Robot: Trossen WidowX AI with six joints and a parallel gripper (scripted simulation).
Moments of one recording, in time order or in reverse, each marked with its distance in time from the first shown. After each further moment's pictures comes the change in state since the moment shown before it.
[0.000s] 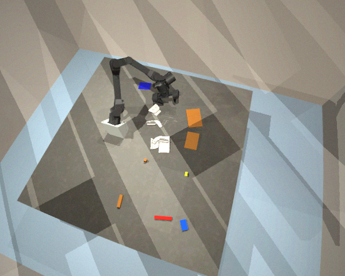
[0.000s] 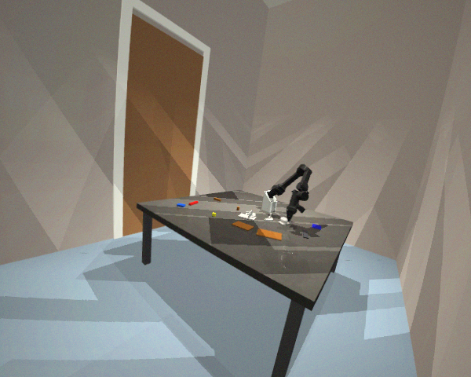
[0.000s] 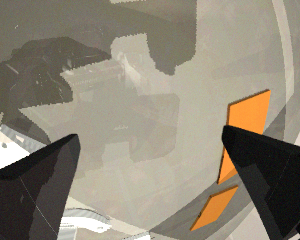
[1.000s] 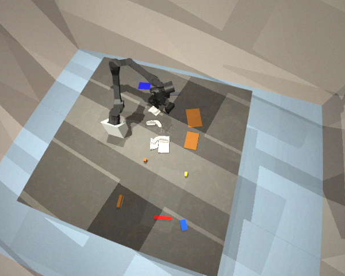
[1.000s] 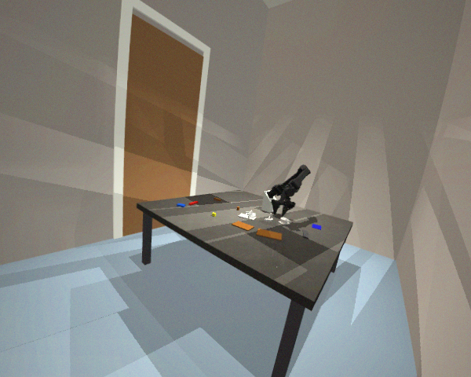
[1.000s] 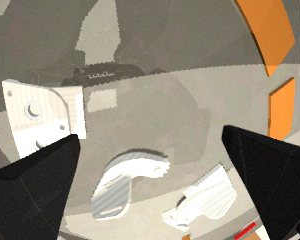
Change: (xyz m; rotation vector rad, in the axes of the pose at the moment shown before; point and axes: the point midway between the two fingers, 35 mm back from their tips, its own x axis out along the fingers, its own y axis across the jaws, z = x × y) arm -0.016 0.024 -0.079 0.547 0.113 0.123
